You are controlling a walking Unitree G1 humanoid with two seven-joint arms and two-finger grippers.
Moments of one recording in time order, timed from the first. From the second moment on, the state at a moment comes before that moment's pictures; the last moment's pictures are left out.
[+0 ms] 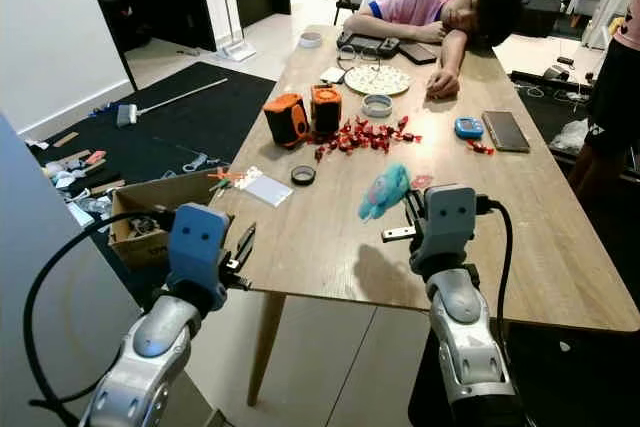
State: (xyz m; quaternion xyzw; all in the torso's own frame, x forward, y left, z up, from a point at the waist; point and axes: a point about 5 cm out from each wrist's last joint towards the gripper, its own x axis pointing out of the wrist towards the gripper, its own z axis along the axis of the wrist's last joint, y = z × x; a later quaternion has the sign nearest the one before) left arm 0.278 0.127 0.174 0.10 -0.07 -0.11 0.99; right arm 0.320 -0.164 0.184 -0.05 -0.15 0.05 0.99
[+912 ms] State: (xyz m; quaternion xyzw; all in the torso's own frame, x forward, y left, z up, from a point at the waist) left arm 0.276 0.129 0.171 0.11 -0.06 -0.11 0.99; right arm 0.320 -0.163 0.181 -0.04 -0.15 0.06 0.99
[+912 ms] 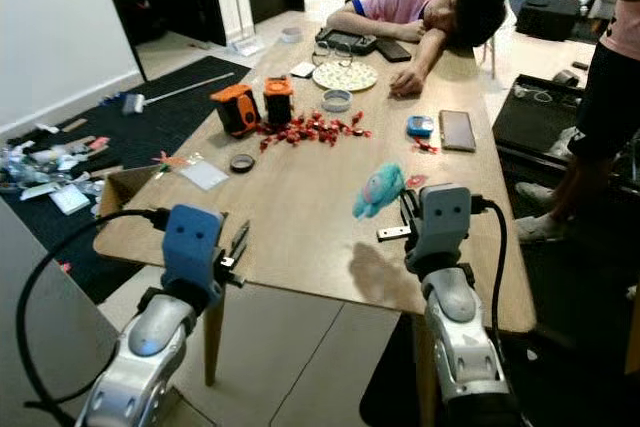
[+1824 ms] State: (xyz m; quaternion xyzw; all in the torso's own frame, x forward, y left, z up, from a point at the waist) left arm 0.278 0.129 0.172 0.11 -0.06 -0.10 0.99; right arm 0.321 -0.161 0.182 -0.04 -0.15 0.06 0.99
